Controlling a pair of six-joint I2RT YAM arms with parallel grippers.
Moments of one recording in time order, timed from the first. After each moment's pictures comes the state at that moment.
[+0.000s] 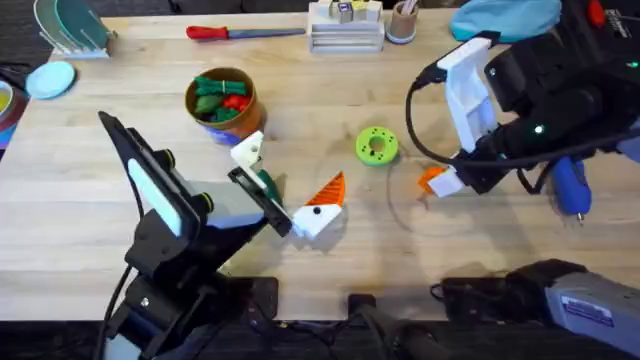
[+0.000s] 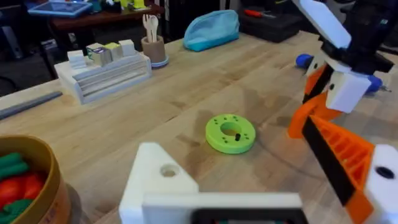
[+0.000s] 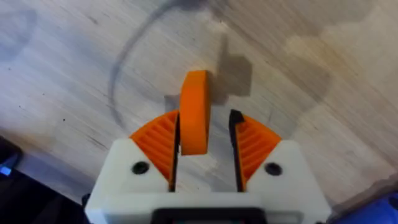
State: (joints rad) left arm -0.48 0.01 0.01 -0.06 0.31 -0.02; right arm 0.26 1.24 0.84 -1.01 -0.11 -0.37
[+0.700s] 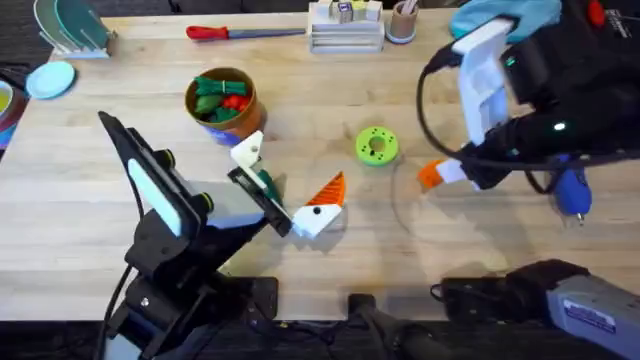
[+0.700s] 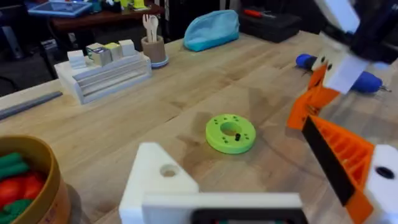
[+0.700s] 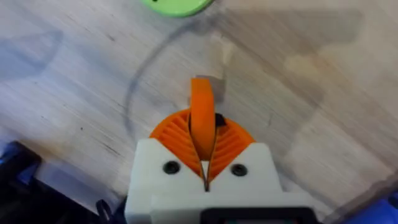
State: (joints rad) left arm -0.48 0.01 0.01 -0.06 0.31 -0.02; right arm 0.26 1.17 0.87 -1.02 -0.15 -0.33
